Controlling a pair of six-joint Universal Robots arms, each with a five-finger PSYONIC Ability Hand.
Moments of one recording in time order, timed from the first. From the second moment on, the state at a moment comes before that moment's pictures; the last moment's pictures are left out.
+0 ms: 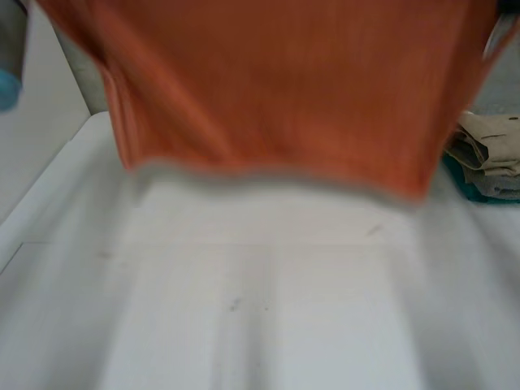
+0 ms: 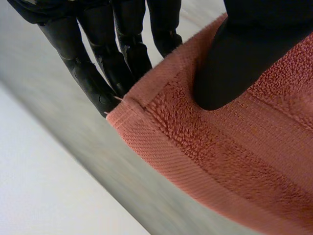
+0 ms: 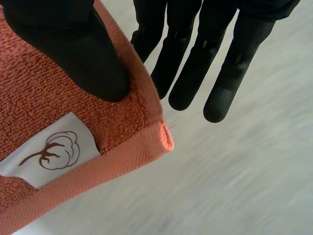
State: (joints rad) left arm 4.47 -2.11 -0.51 3.17 -1.61 3.68; right arm 1.75 -0.96 0.55 -0.01 1.60 2.60; left_hand 1.17 1.20 1.19 1.20 0.99; right_hand 1.14 1.18 1.19 1.20 1.01
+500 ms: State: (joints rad) left arm 4.51 -2.22 -0.92 3.32 -1.54 3.60; right arm 1.79 -0.86 0.91 -0.18 1.48 2.62; left_hand 1.17 1.20 1.19 1.20 0.99; right_hand 1.14 1.18 1.19 1.20 1.02
